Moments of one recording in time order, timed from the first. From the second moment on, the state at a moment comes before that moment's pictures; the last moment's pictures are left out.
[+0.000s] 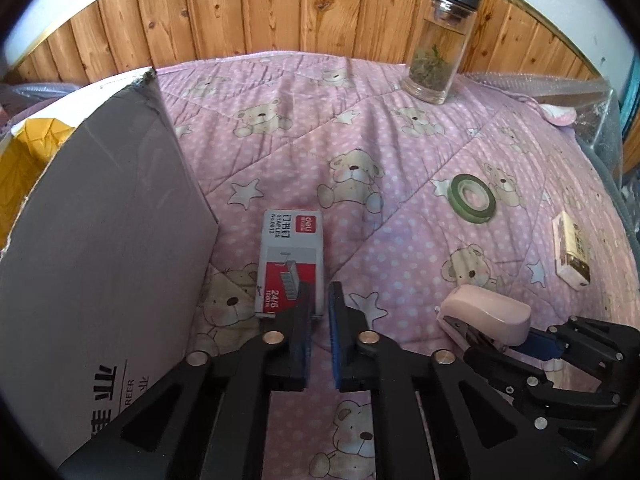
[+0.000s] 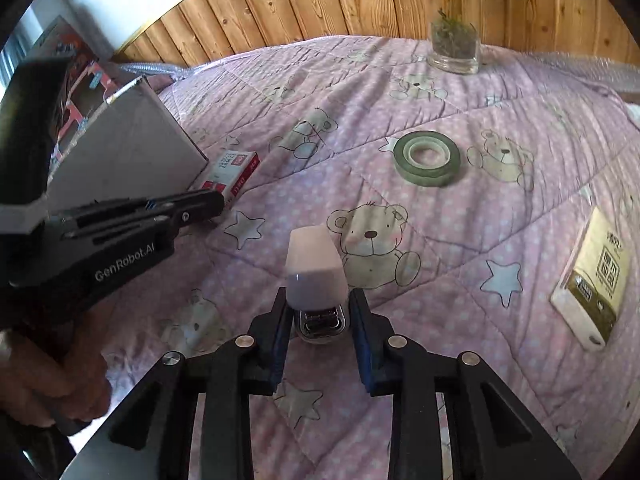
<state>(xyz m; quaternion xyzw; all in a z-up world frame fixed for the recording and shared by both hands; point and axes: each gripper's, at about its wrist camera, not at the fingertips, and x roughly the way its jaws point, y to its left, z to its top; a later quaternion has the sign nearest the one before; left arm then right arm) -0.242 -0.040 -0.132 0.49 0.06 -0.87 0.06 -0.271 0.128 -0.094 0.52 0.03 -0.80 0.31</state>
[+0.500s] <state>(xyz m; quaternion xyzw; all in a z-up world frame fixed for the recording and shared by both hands) -0.244 -0.042 -0.139 0.49 0.11 -0.86 0.05 -0.276 0.132 -0.091 0.52 0.01 -0.80 0.30</state>
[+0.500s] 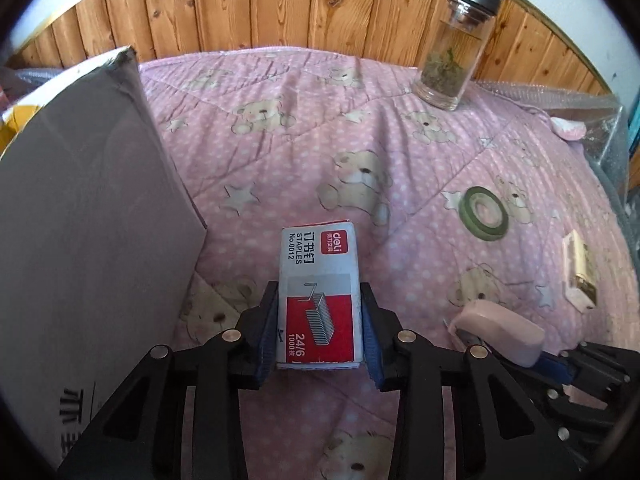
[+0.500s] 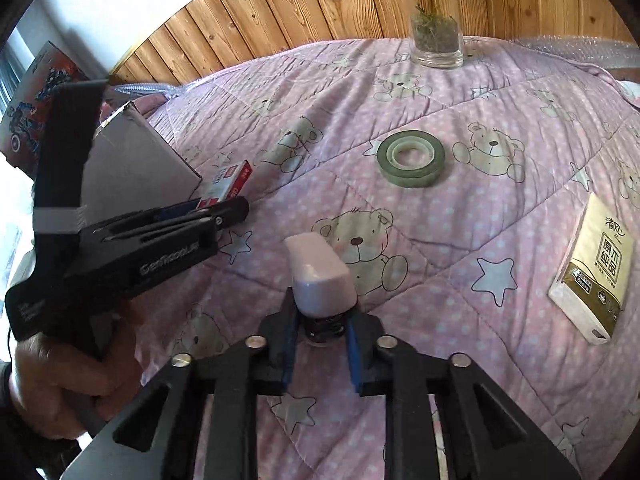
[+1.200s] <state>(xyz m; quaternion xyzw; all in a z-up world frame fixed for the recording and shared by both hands) -0.185 -0.011 -0.150 0.52 0.05 -0.85 0.02 -0.274 0.123 -0.096 0.48 0.03 -0.82 0.32</state>
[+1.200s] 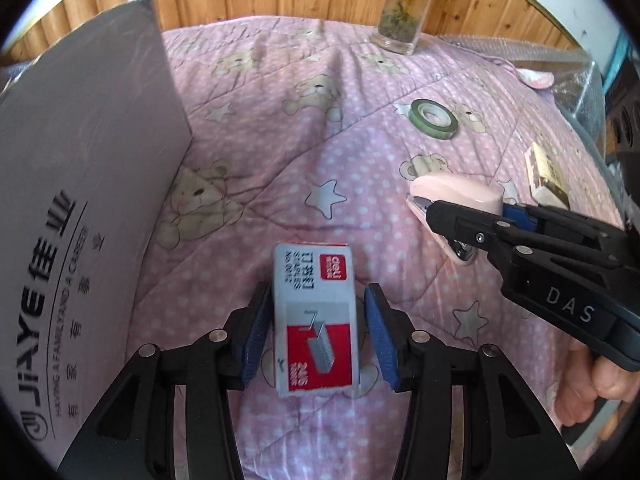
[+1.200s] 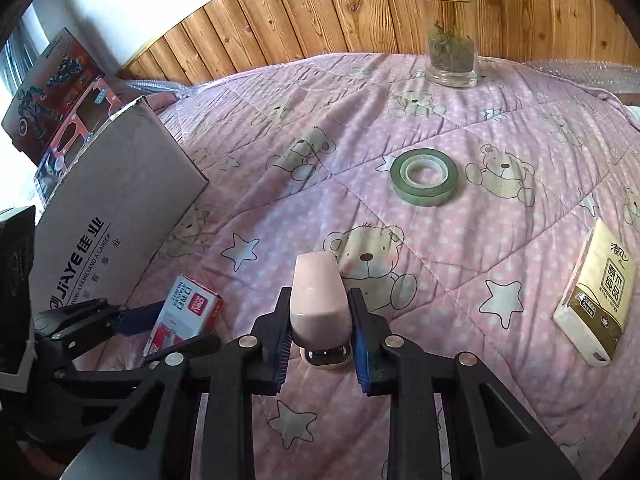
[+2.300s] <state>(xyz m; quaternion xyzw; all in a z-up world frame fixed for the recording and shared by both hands) -0.029 0.003 -0.066 0.48 0.08 -0.87 -0.03 -0.150 0.161 -0.046 0.48 -0.08 -0.83 0.28</state>
